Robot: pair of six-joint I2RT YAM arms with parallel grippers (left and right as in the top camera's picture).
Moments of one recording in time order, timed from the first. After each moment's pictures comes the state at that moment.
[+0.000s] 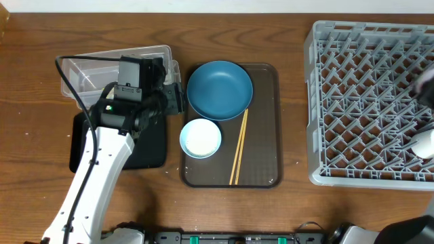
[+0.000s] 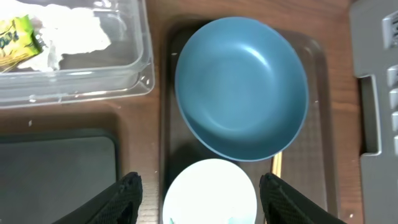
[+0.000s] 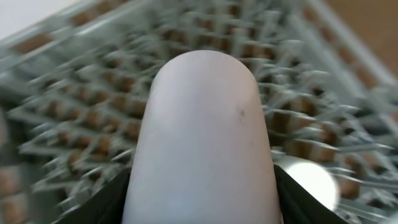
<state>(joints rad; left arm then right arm) -0.18 1.35 1.19 -0.76 0.17 -0.30 -0.56 1.47 1.38 -0.75 -0.03 0.07</state>
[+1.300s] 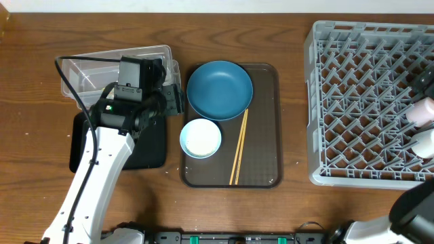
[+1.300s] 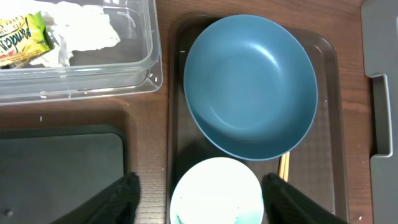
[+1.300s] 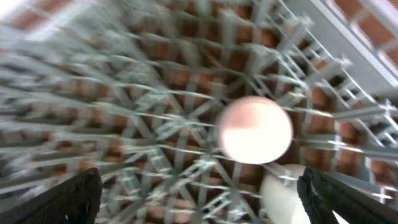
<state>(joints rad) -0.18 1.35 1.19 -0.77 0.15 -0.30 -0.60 1.69 1.50 -0.76 -0.09 0.14</state>
